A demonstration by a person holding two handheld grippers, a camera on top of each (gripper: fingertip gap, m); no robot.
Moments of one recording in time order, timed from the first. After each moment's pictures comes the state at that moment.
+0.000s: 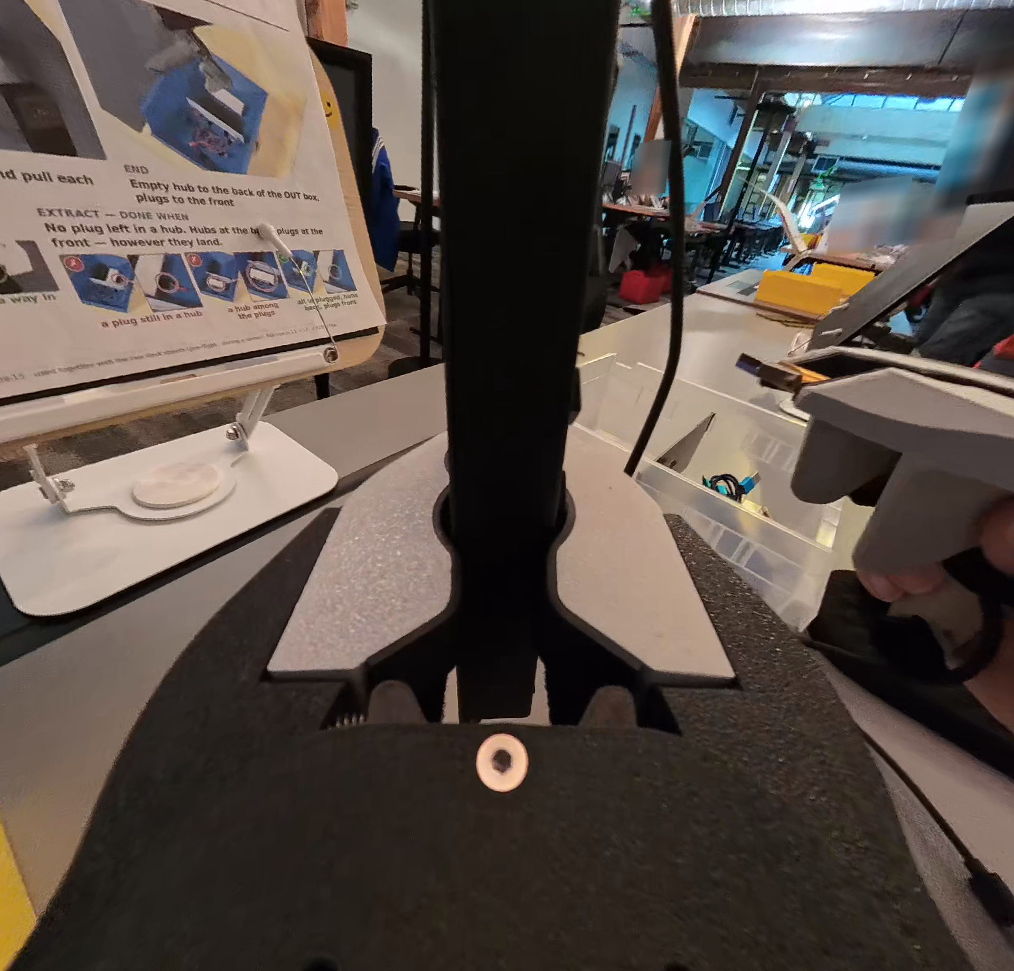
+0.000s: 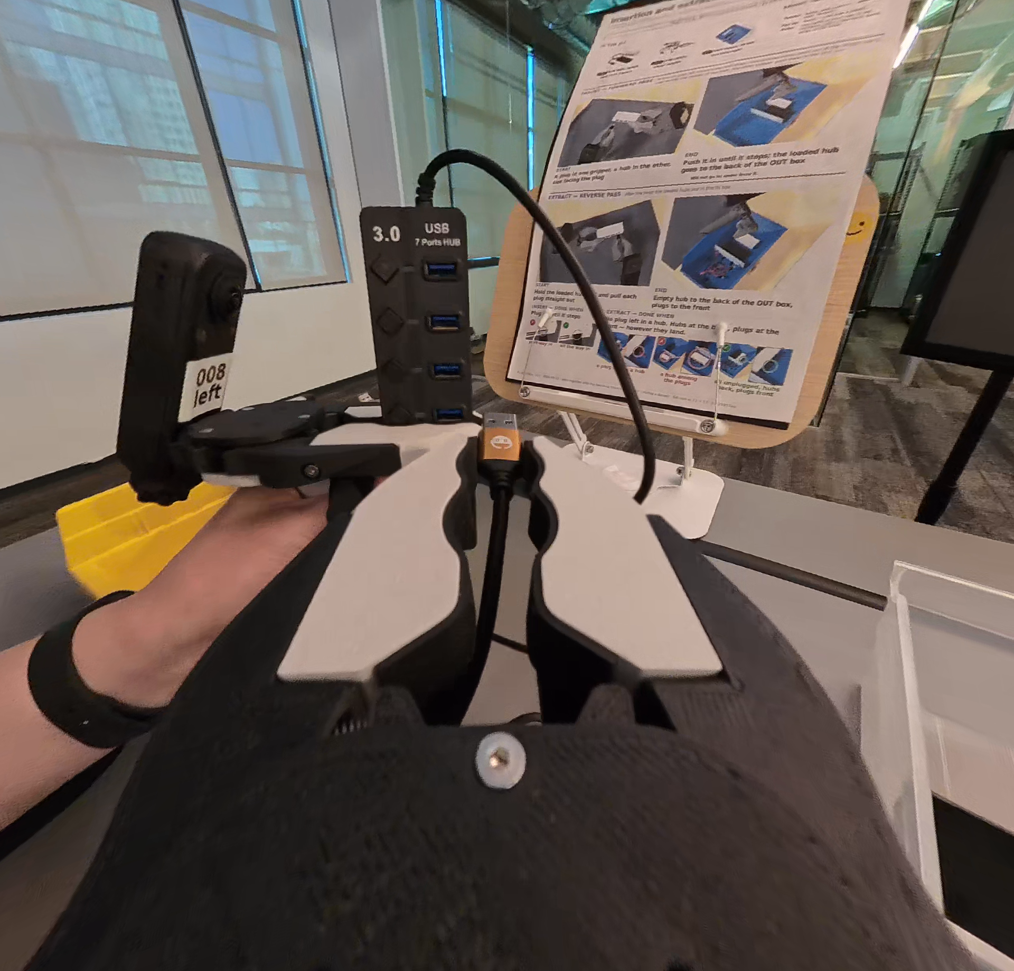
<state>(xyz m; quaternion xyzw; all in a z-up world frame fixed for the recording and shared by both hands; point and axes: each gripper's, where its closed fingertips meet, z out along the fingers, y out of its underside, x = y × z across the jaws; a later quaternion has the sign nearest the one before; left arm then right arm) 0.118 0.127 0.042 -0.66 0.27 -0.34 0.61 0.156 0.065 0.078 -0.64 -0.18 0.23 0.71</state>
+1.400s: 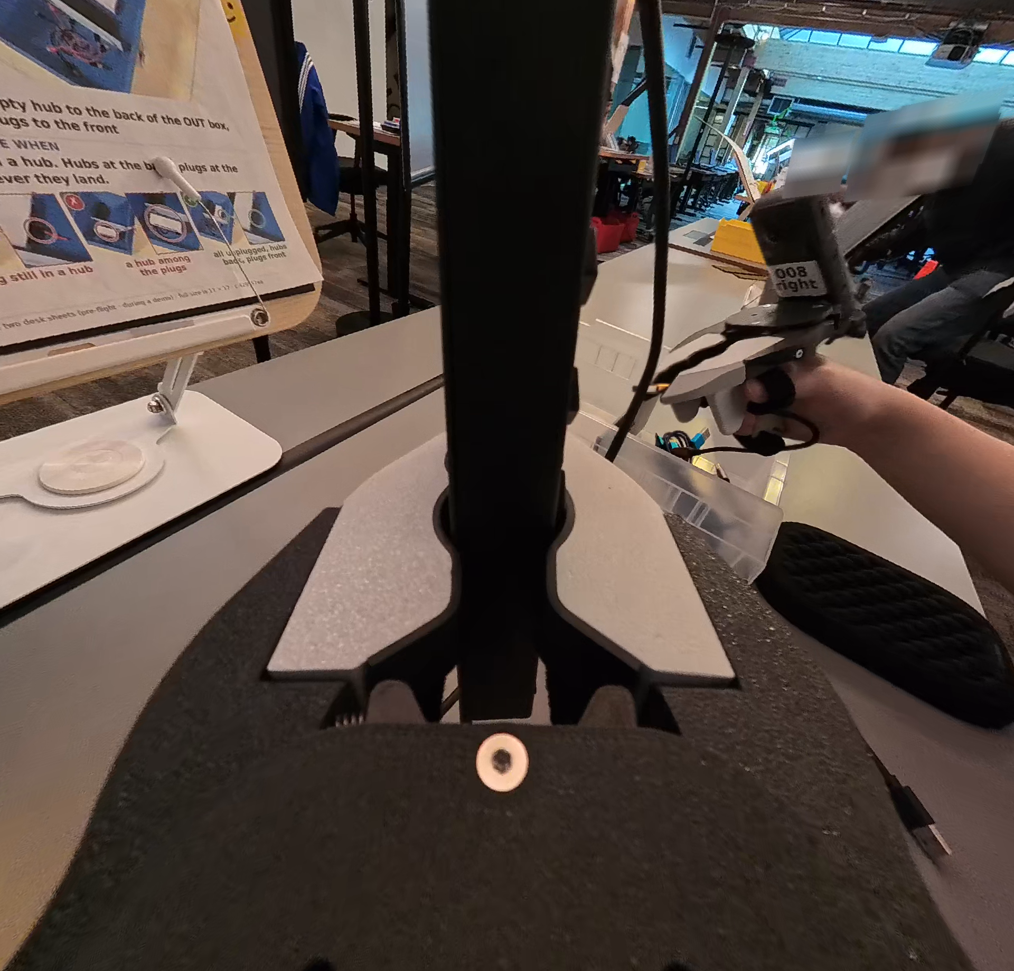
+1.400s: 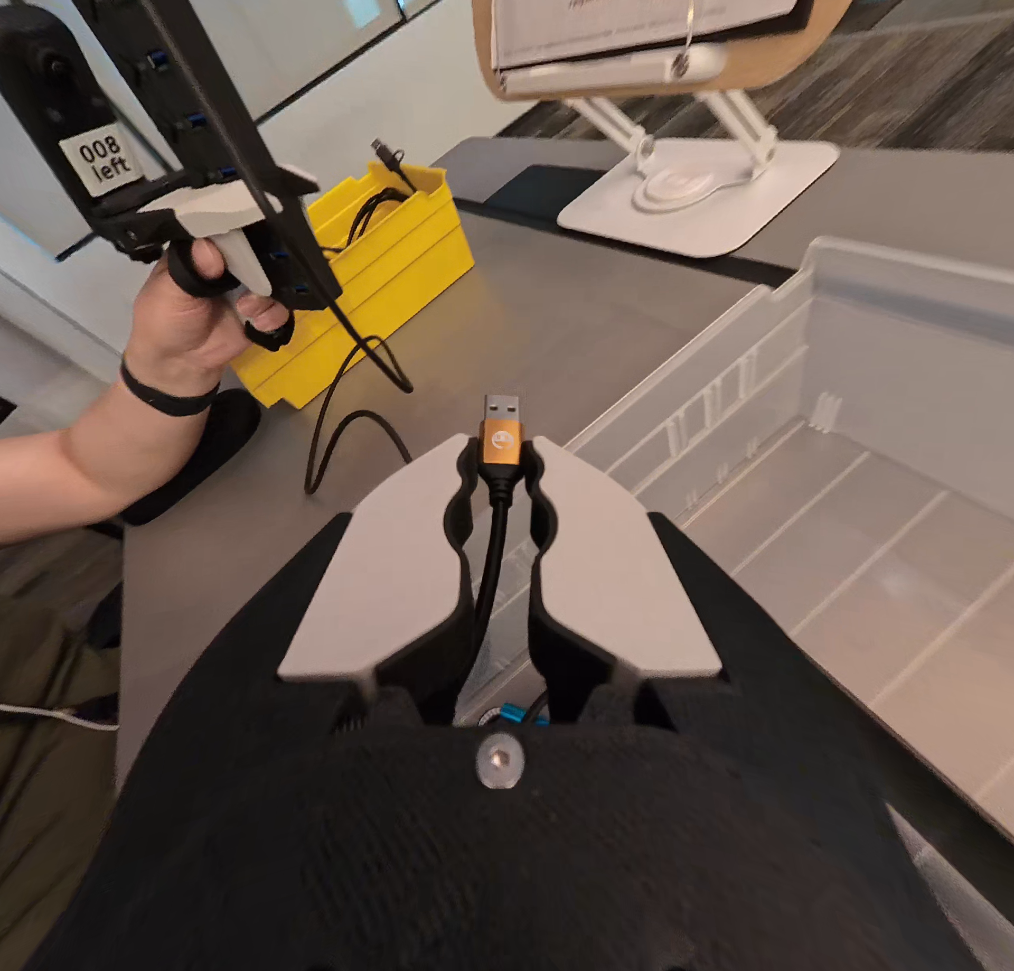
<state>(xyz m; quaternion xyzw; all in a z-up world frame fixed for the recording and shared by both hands) 0.134 0.117 0.031 -0.68 0.31 -0.37 0.56 0.312 0.105 -0.026 -0.76 -0.27 0.40 0.43</state>
